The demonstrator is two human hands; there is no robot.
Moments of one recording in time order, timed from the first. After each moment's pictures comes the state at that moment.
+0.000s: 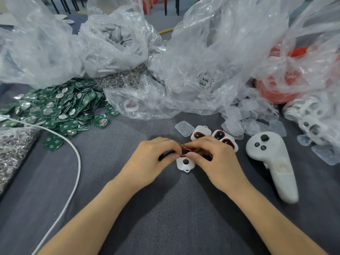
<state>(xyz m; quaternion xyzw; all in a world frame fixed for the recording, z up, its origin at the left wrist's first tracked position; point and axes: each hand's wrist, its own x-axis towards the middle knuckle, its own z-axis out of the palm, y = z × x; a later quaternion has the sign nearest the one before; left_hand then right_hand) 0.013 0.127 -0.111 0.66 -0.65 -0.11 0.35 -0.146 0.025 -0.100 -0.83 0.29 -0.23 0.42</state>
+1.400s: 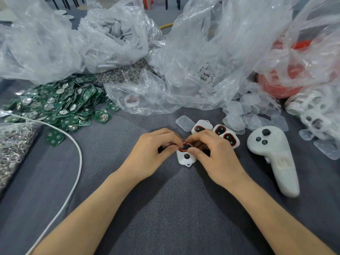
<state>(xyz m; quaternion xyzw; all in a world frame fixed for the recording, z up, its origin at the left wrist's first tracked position) 0.014 0.123 -0.113 0.65 -0.63 -0.15 0.40 -0.143 0.024 -0.102 -0.86 0.27 -0.21 0.38</state>
